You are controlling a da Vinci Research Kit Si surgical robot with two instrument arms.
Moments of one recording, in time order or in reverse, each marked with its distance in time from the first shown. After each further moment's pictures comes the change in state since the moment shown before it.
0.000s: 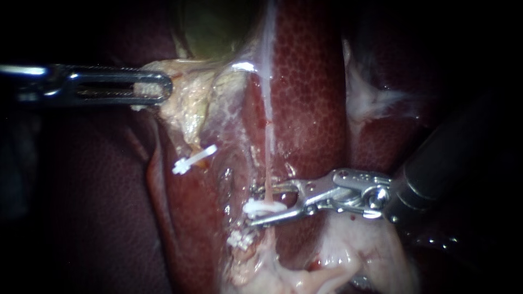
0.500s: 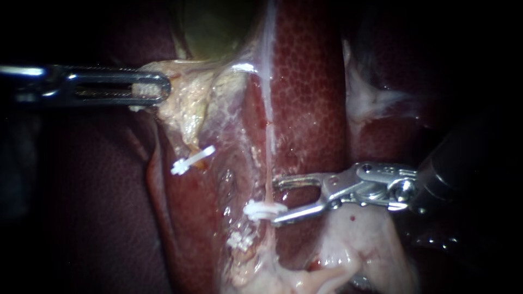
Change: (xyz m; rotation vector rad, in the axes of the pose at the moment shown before) right arm 0.003 -0.002 -0.006 0.021 -0.004 -0.064; left arm 0.000 0.000 0.000 0.001 0.000 0.000
